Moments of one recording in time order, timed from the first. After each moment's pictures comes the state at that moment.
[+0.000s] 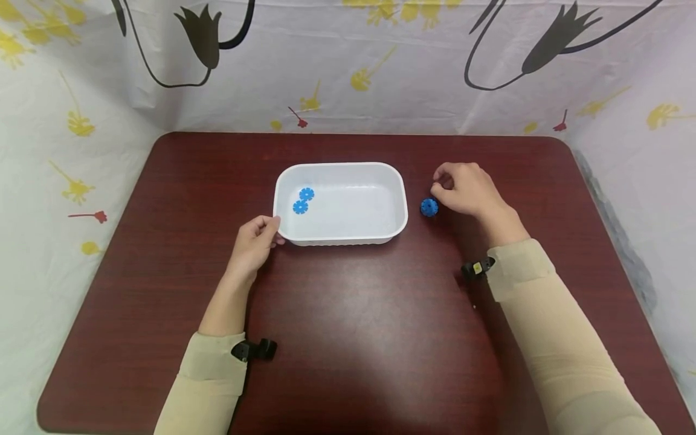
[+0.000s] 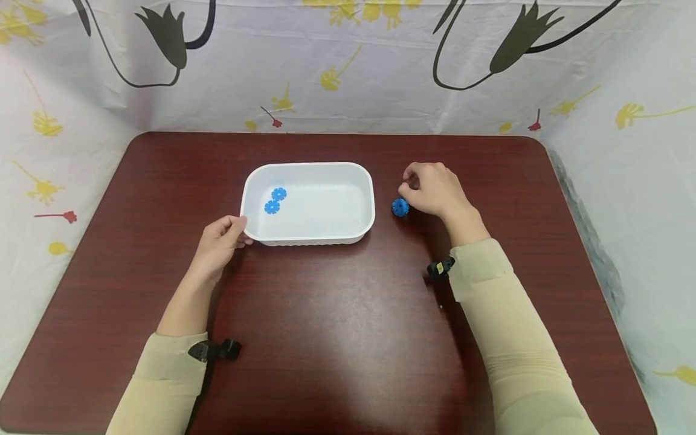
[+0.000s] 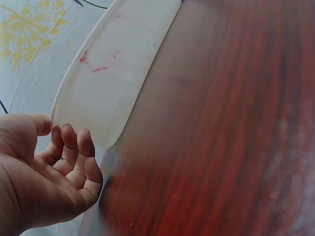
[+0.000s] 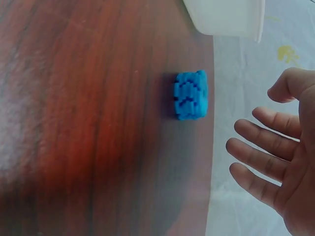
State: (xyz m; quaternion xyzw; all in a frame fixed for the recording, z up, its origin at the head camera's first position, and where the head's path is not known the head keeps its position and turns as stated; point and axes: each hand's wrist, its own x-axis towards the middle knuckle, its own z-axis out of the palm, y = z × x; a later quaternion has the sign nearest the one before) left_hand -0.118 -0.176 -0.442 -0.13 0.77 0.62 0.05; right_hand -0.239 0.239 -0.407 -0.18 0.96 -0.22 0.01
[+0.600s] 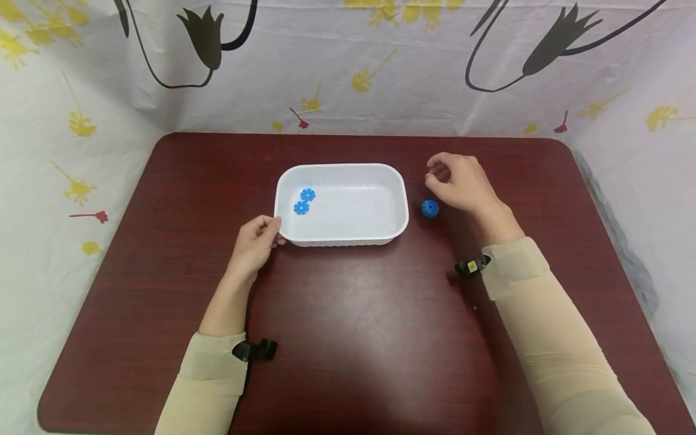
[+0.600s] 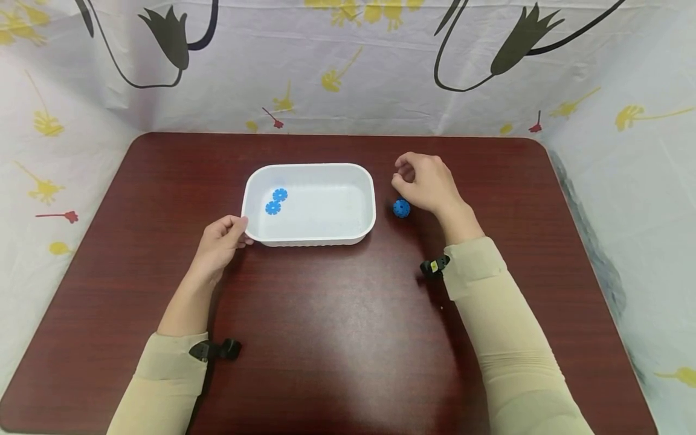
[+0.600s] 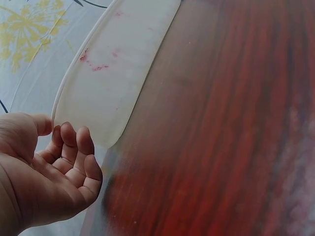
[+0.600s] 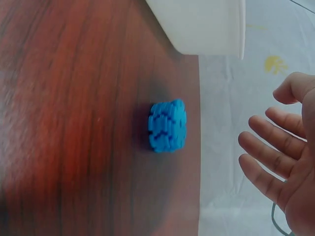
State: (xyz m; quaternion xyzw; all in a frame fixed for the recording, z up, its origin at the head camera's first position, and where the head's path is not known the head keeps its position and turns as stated) left_hand -0.119 -0.176 -0.442 -0.13 0.77 0.62 0.05; right_hand -0.241 0.223 -0.397 -0.19 0.94 -0.29 -0.04
